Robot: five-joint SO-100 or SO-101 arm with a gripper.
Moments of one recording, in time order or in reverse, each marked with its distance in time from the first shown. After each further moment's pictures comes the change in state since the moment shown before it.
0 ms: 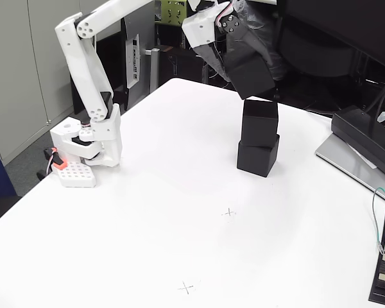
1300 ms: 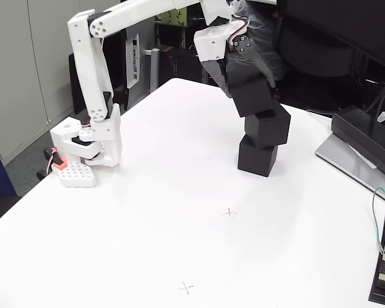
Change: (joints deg) arm 0.0 -8.3 0.0 -0.1 0.0
